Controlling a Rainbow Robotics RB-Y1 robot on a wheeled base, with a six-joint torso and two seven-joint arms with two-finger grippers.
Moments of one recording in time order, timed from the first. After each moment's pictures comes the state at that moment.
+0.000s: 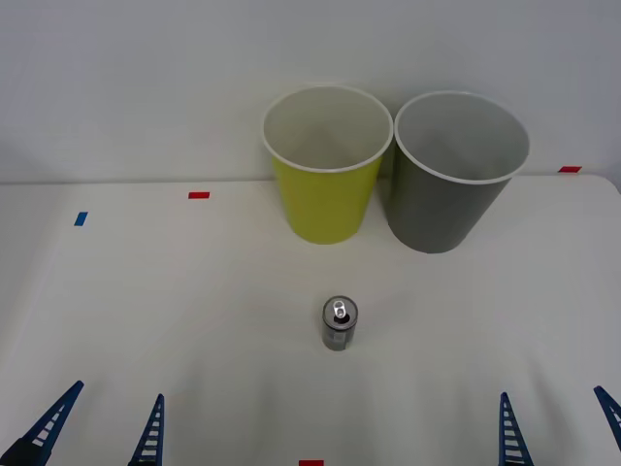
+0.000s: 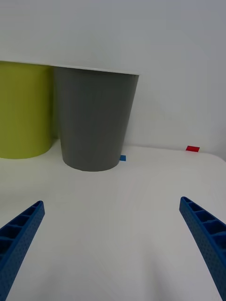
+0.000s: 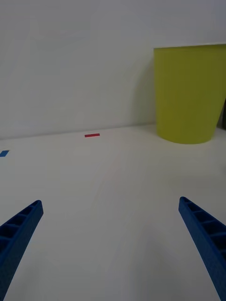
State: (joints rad) right arm 0.91 -0.23 0.13 -1.87 0.02 -0.76 1.50; left arm 0.88 0.33 -0.19 -1.89 -0.01 -0.66 -1.41
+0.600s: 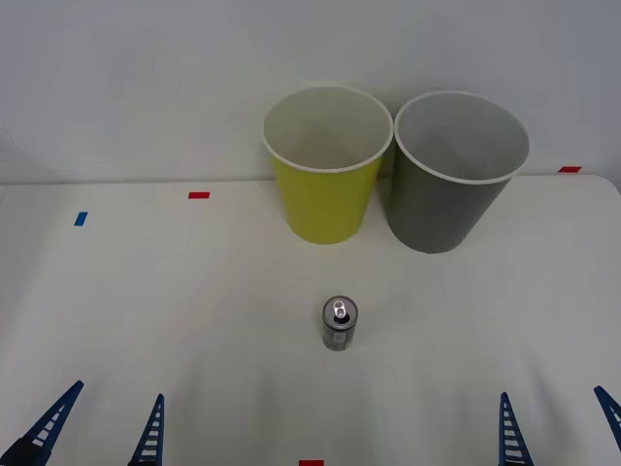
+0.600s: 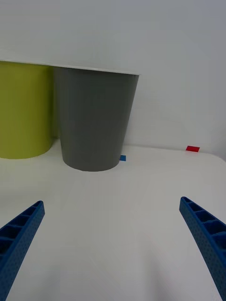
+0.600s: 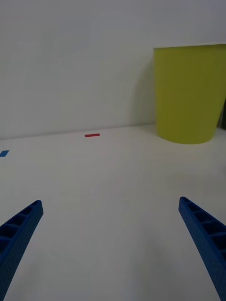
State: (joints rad) right arm 0.91 -0.23 0.13 -1.87 0.02 -0.76 1.50; left arm 0.88 0.33 -0.19 -1.89 -0.01 -0.66 -1.41
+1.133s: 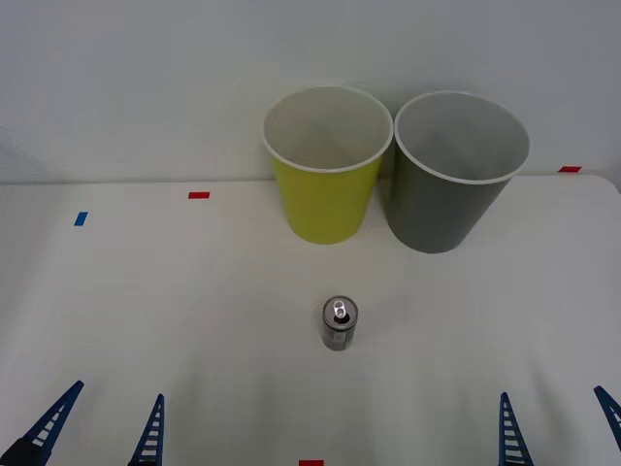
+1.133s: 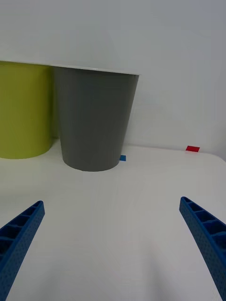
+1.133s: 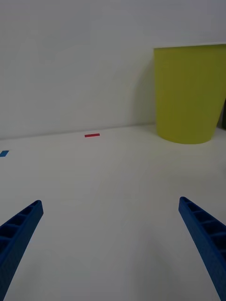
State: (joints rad) right arm 0.91 -0.23 0.13 -1.87 0.02 -0.76 1.50; left arm 0.88 0.33 -0.19 -1.89 -0.01 -0.66 -1.41
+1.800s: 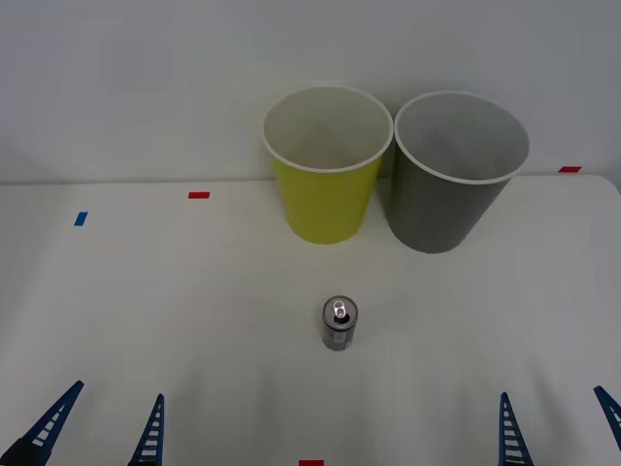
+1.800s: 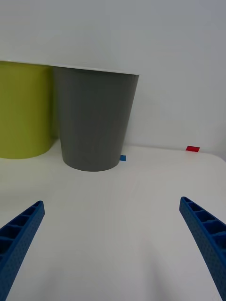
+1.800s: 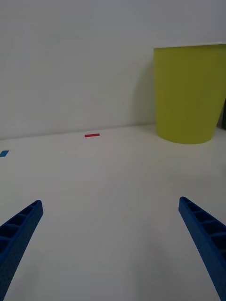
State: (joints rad) right arm 0.91 -0.23 0.13 -1.87 0.02 -0.76 1.50; left arm 0.88 0.33 -0.19 -1.89 -0.01 -0.66 -1.41
